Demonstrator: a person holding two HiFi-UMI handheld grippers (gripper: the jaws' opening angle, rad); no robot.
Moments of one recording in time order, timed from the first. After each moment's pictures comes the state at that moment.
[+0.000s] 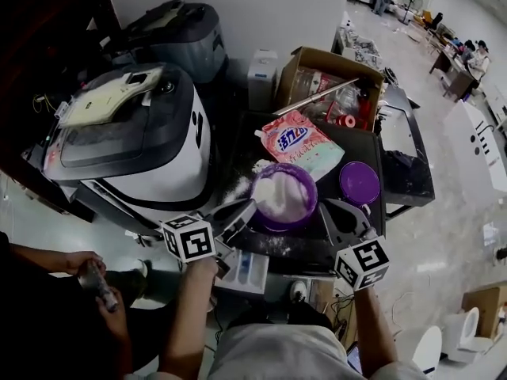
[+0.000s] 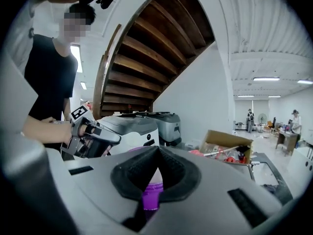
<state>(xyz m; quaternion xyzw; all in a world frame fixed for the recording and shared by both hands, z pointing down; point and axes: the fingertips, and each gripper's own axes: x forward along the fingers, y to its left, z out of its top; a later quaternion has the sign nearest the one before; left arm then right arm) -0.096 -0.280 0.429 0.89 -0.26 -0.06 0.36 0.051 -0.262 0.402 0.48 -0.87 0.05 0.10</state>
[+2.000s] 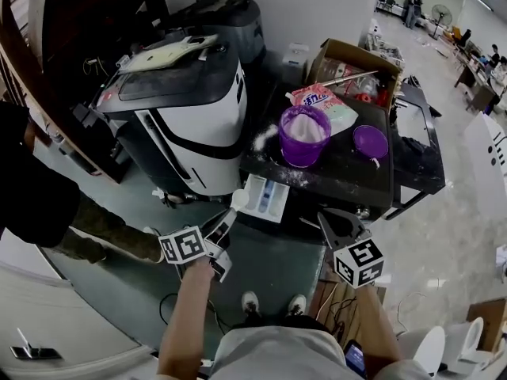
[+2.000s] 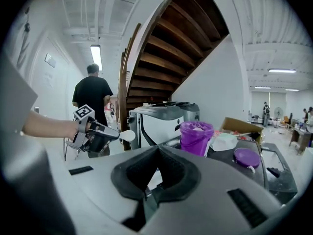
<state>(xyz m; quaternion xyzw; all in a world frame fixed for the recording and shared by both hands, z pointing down) -0.206 -0.017 0.490 0.79 -0.43 -0.11 0.43 0.009 -0.016 0.444 0.39 -0.90 0.07 0.15</state>
